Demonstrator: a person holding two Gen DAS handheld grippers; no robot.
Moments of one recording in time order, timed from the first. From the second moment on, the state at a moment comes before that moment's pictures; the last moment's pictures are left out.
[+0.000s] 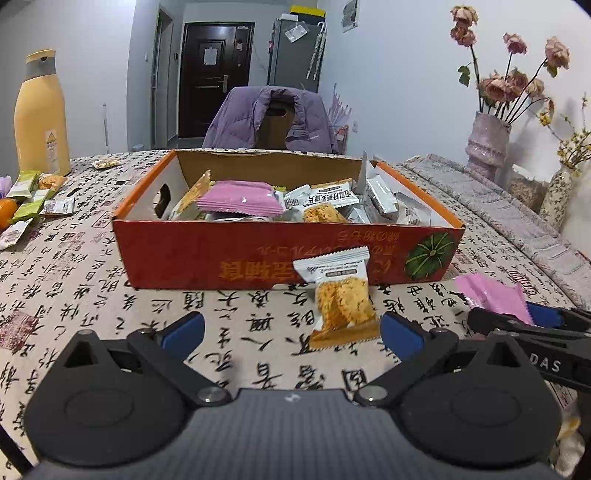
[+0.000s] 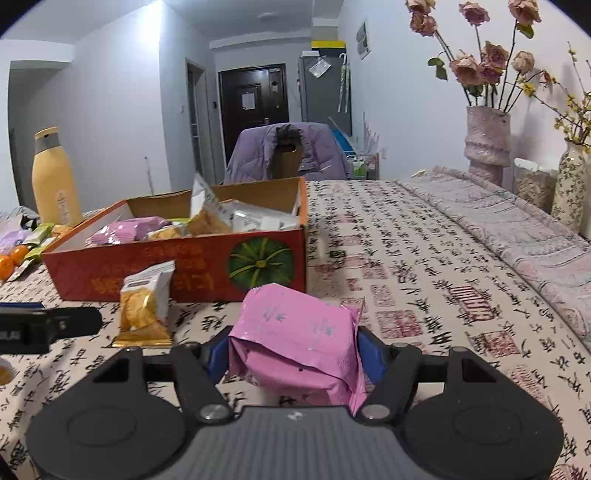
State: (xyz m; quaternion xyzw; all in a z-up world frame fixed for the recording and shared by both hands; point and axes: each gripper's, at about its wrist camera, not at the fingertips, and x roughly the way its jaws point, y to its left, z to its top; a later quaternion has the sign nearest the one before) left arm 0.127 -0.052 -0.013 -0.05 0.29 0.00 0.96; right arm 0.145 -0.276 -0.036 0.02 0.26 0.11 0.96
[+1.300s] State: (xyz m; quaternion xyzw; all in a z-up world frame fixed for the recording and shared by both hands) left arm 0.170 -0.087 -0.023 -0.05 0.31 0.00 0.95; right arm 0.168 -0.300 -0.041 0.03 0.23 0.09 0.97
